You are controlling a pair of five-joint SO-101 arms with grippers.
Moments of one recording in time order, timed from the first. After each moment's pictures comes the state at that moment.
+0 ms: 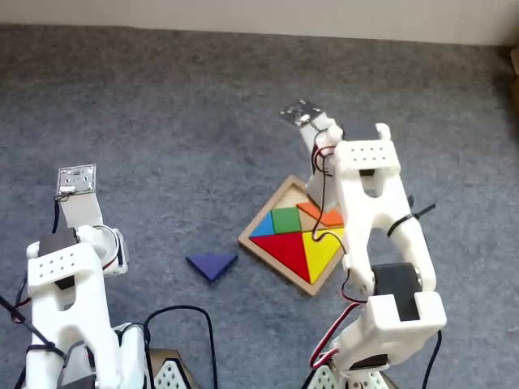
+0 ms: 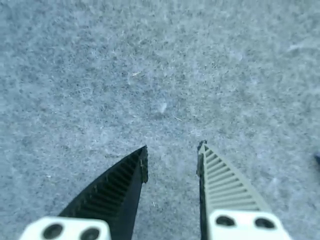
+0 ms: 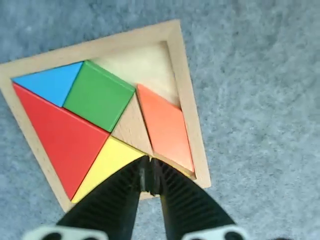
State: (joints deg) left arm -28.5 -36.0 63.0 58.3 -4.7; right arm -10.4 6.9 5.4 78.4 37.4
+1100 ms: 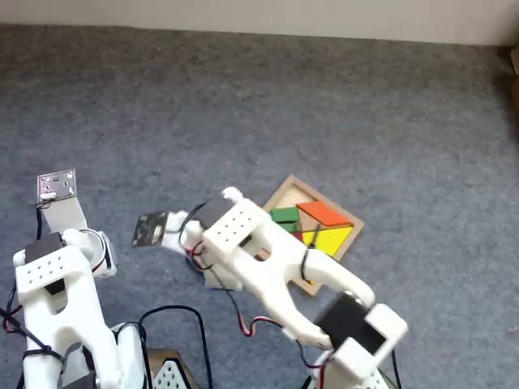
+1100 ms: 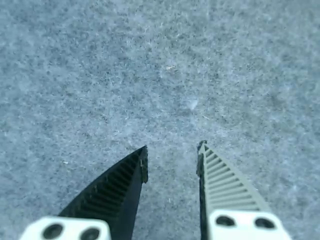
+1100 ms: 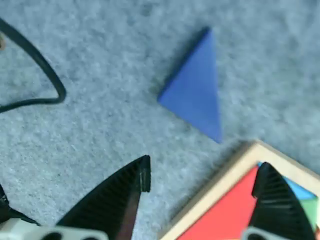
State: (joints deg) left arm -34.7 -36.0 63.0 58.3 -4.7; right arm -53.1 5.8 17.0 76.4 40.2
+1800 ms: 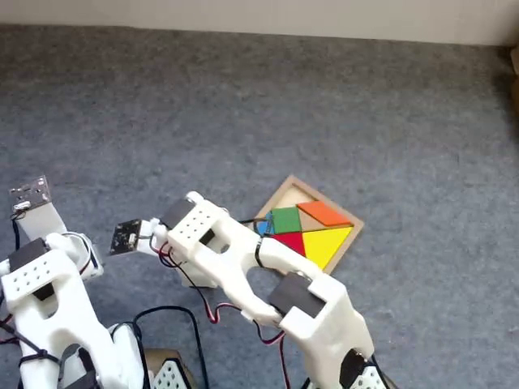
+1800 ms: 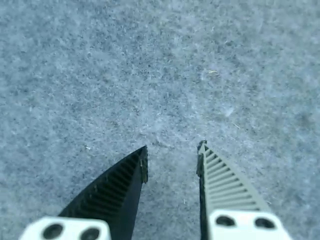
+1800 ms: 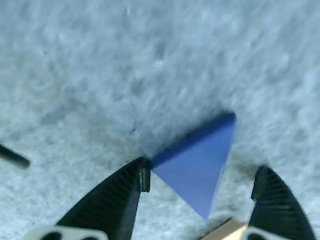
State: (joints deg) left arm -41.0 -36.0 62.4 58.3 -1.3; right arm -56.3 26.6 0.8 73.9 40.2
